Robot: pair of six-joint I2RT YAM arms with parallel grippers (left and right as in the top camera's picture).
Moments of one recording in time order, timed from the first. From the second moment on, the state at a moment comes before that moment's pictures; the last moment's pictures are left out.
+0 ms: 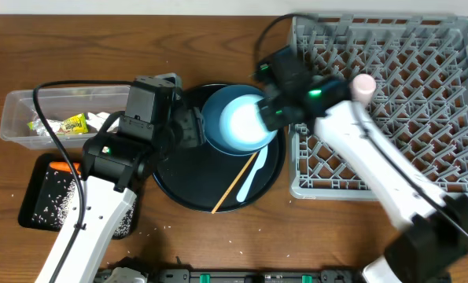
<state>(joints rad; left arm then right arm) -0.33 1.23 1.23 -0.92 0.03 -0.46 0.50 1.70 1.57 -0.97 0.04 0.13</state>
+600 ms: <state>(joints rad) -0.33 1.23 1.23 -0.97 -0.10 -0.46 -0.06 1.58 1.57 -0.69 0.68 0.02</state>
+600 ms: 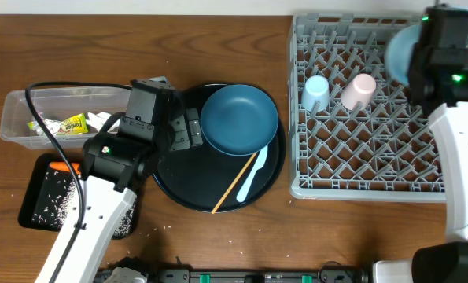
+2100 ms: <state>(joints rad) -0.33 1.23 1.23 -0.97 -0.11 -0.46 -0.23 2.17 1.58 0.23 1.06 -0.89</state>
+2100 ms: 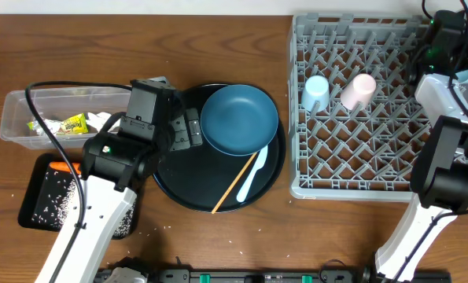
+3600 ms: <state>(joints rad) -0.33 1.23 1.23 -0.97 -0.11 -0.46 0.05 2.17 1.58 0.11 1.19 -0.87</state>
